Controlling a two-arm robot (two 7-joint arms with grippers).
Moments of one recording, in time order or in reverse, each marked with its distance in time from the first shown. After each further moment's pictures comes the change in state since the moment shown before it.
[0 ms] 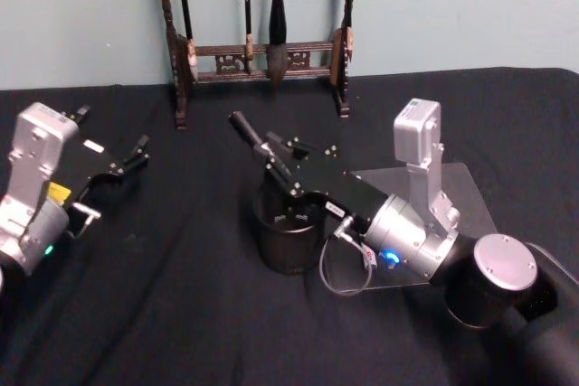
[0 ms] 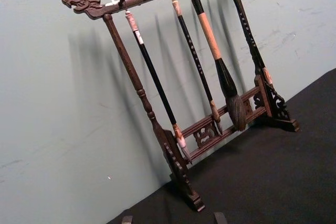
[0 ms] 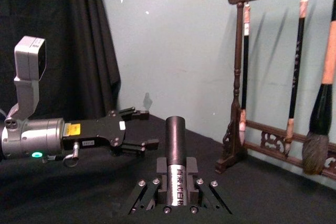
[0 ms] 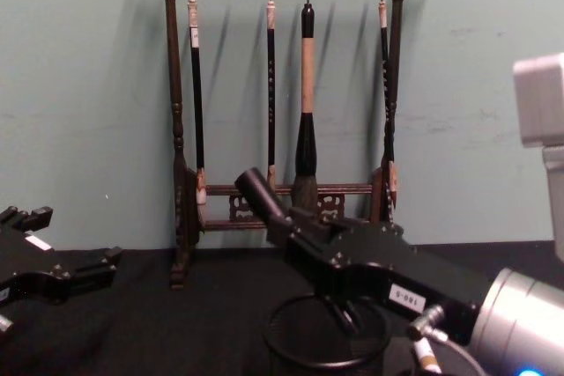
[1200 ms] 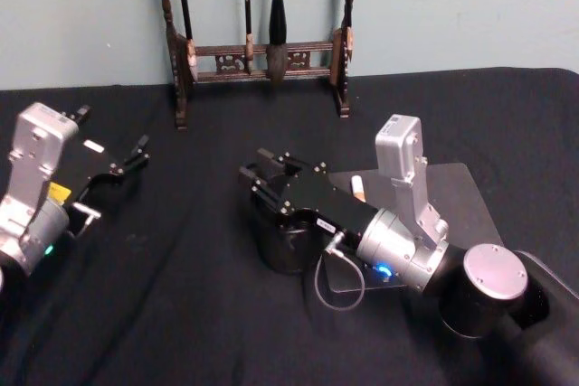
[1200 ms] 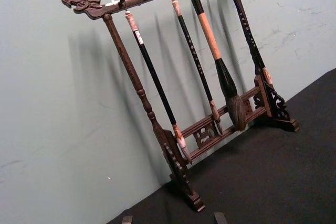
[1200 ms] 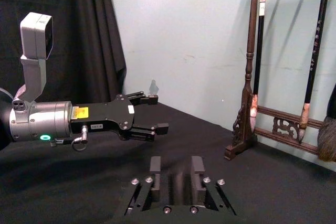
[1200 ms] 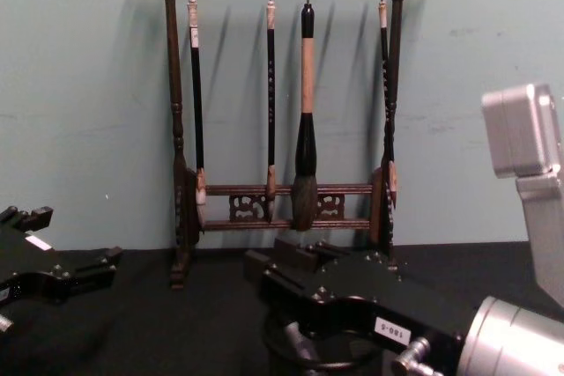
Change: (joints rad) left arm 0.000 0.000 0.000 0.000 0.000 0.000 0.000; right arm -0.007 -0.001 -0.027 0.010 -0.027 0.015 -0.006
